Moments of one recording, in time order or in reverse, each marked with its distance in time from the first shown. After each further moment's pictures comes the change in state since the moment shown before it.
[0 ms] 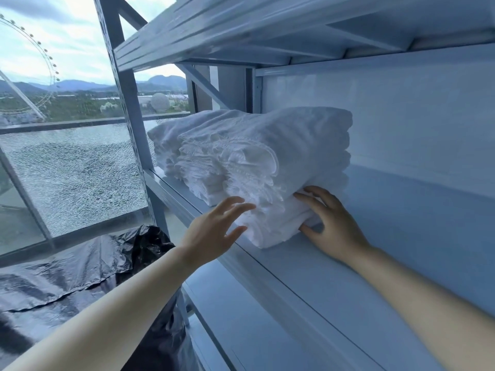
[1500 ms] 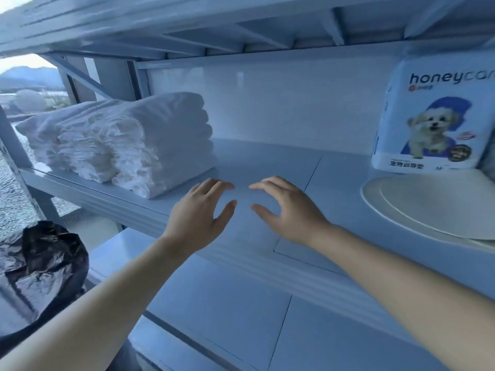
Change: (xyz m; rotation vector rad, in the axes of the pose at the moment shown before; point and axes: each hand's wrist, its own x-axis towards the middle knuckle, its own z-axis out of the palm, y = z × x) left_hand -0.049 0.265 -0.035 -0.184 0.133 0.144; right_hand -0.200 -0.085 -0.195 -0.089 -0.034 0.219
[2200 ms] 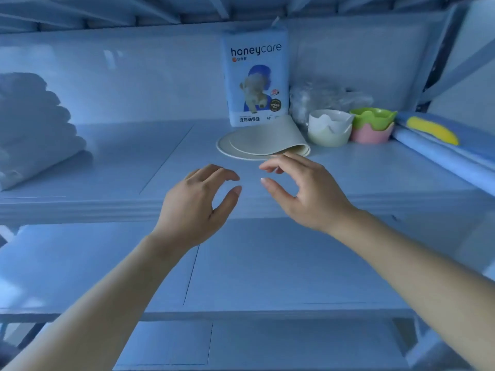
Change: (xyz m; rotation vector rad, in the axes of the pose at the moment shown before) left_hand -0.084 0.262 -0.036 -0.355 -0.057 0.326; right_hand -0.277 -0.058 -0.182 -0.245 0.346 0.245
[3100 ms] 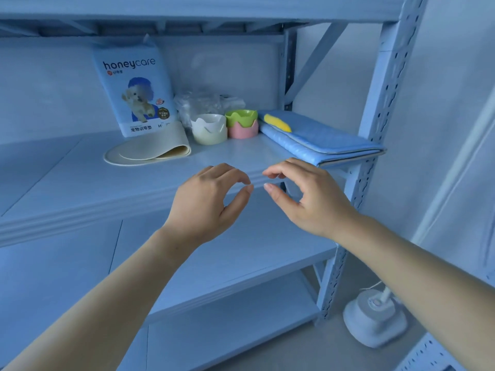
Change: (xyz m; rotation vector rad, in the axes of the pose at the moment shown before) left_hand -0.004 0.221 0.025 -0.277 -0.095 0.317; right_hand -0.162 -0.008 -0.194 -0.243 0.133 0.200
